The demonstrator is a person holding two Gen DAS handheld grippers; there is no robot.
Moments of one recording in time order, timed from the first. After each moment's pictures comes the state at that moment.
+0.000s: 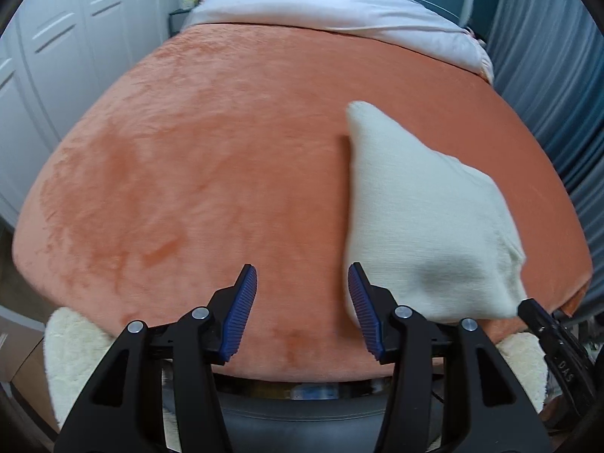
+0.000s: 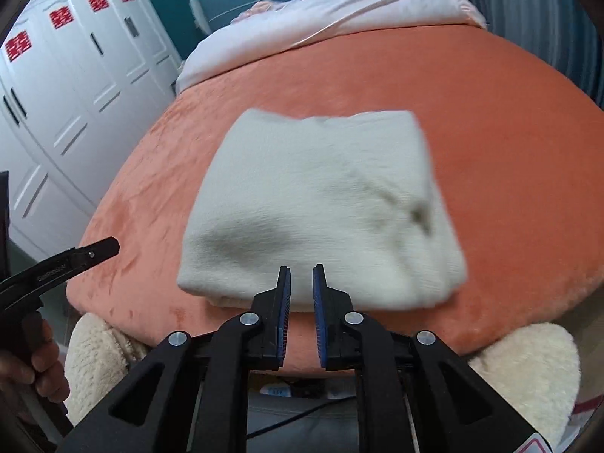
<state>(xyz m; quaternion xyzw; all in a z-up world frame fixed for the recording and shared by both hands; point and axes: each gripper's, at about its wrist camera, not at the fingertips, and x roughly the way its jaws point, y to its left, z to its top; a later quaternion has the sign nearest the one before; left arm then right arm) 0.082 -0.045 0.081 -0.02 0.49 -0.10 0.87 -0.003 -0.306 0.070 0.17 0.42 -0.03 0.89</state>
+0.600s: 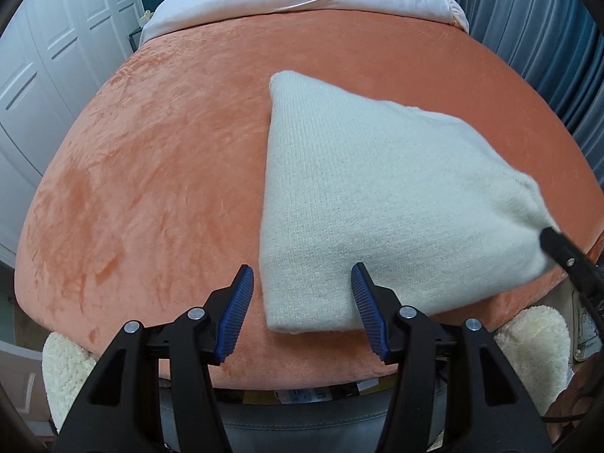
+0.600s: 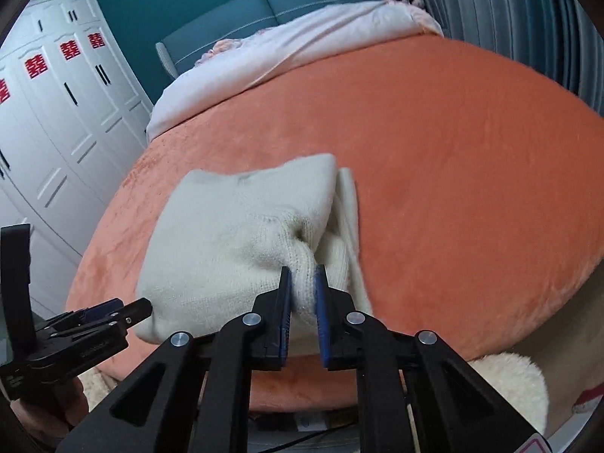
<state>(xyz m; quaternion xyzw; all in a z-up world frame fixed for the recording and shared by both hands) 0.082 -0.134 0.053 0.07 0.50 -0.11 0.85 0.007 -0.364 0.066 0.19 0.38 -0.07 0.90</state>
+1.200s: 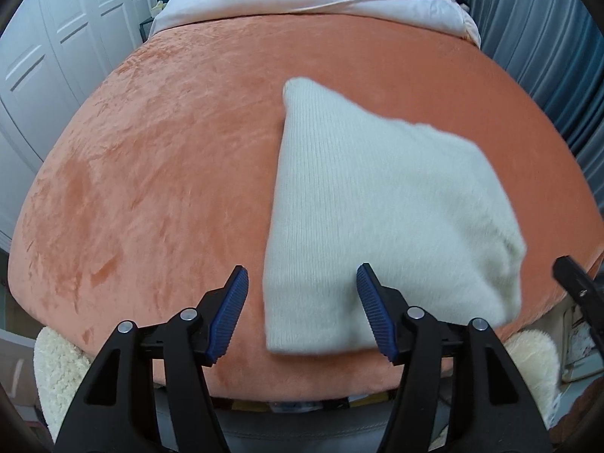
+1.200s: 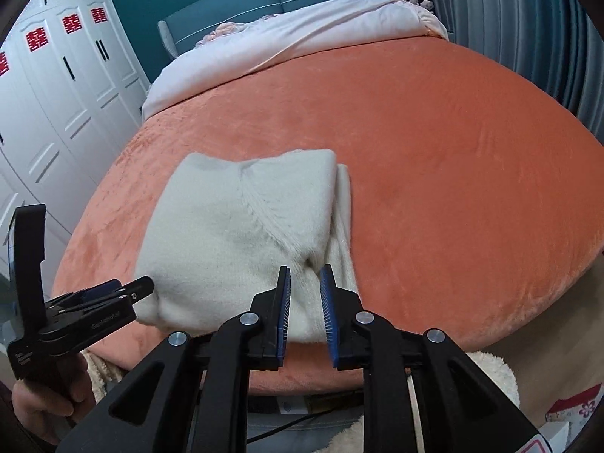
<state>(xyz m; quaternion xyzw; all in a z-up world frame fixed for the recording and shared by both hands) 0.104 -0.126 0.064 0.03 0.50 -0.10 0.86 0.007 -0.367 0.085 0.16 0.41 -0.06 0.89</state>
